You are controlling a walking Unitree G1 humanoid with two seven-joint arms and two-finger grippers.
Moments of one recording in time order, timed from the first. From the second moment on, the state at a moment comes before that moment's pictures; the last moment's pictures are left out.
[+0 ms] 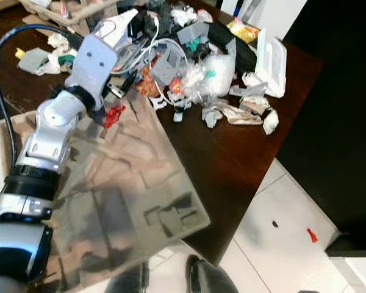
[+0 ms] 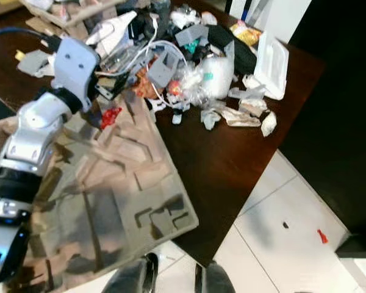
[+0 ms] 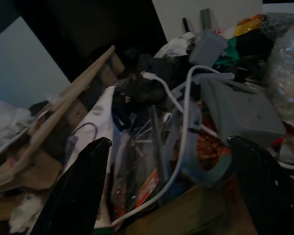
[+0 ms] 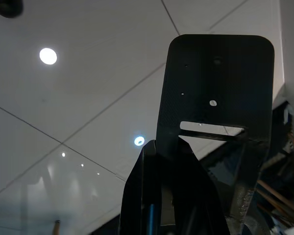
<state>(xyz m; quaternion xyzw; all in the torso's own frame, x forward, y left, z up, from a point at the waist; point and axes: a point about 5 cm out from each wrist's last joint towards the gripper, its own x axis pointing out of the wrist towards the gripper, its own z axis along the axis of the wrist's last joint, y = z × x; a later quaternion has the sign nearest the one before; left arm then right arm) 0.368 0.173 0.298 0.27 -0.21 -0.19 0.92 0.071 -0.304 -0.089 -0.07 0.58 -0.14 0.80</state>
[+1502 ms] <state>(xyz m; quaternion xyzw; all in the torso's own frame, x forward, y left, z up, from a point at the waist) 0.369 0.169 0.298 0.27 -0.21 -0.17 0.92 0.075 -0.311 -0.084 -0.08 0.56 -0.14 0.81</state>
